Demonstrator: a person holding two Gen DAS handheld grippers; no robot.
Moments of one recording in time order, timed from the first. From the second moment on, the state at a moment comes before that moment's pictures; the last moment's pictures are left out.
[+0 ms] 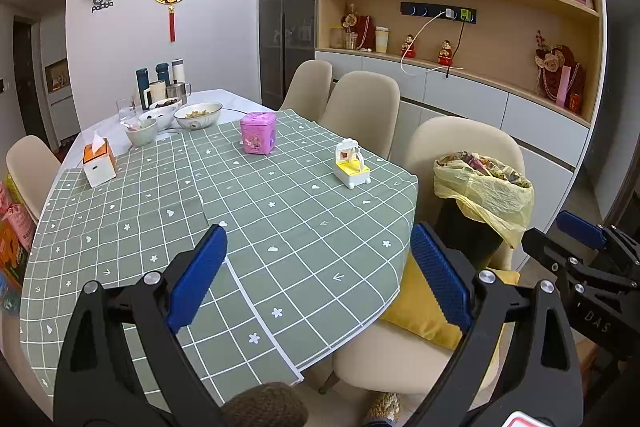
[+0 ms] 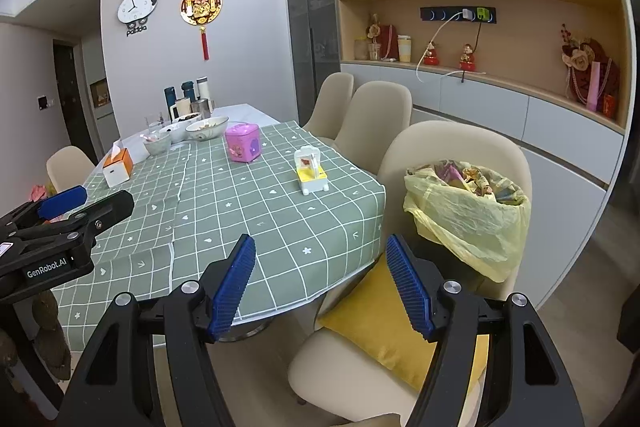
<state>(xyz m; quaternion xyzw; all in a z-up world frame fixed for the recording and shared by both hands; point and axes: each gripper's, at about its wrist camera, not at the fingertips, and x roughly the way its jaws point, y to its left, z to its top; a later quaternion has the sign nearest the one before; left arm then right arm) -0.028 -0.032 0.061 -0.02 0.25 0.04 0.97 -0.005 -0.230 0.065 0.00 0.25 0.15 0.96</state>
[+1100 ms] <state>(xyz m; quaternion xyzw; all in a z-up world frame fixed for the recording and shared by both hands) -0.029 -0.044 0.059 -0.02 0.26 0.01 0.97 -0.010 -0.240 0.072 0.00 0.25 0.13 0.96</state>
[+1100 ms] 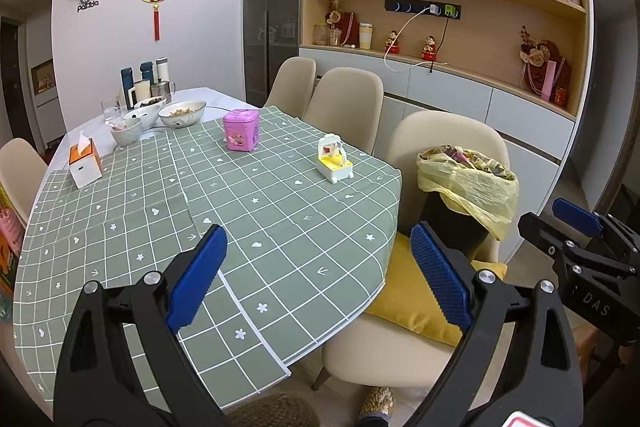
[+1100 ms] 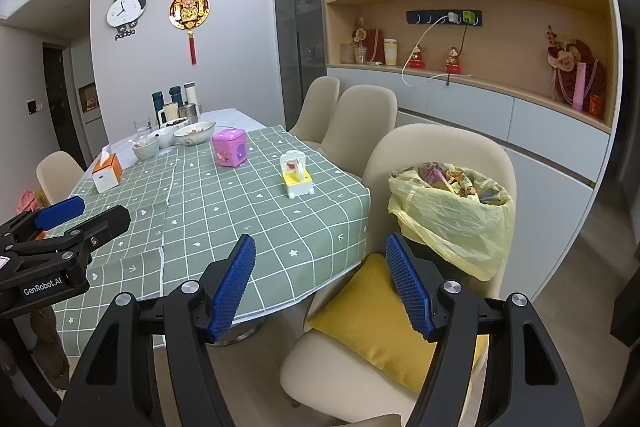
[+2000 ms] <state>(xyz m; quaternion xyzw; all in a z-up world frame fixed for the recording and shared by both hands) -0.018 -0.047 0.053 -0.02 0.27 0.00 0.96 -0.009 -0.247 0.066 0.00 0.25 0.12 0.96</state>
